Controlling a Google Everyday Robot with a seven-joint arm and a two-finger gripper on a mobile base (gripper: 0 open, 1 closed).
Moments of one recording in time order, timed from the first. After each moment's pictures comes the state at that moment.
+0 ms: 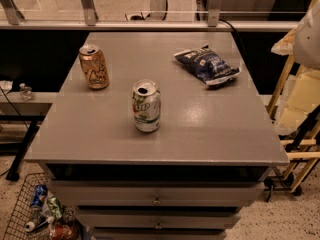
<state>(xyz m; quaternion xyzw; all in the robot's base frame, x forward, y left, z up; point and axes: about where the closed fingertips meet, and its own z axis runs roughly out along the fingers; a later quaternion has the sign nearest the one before) 0.438 -0.216 0.977 -0.60 0.78 -0.04 0.16</state>
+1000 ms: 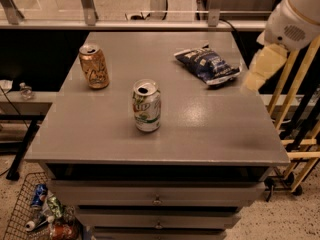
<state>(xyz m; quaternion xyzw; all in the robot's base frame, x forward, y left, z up) 0.544 -0.222 0.951 -0.52 0.83 0.01 0.19</state>
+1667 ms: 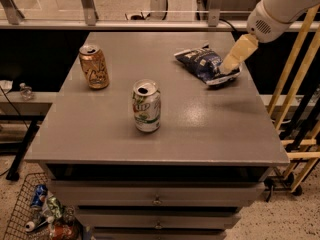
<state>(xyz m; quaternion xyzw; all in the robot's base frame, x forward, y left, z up) 0.648 -0.227 0.930 -0.41 0.88 -0.01 0.24</state>
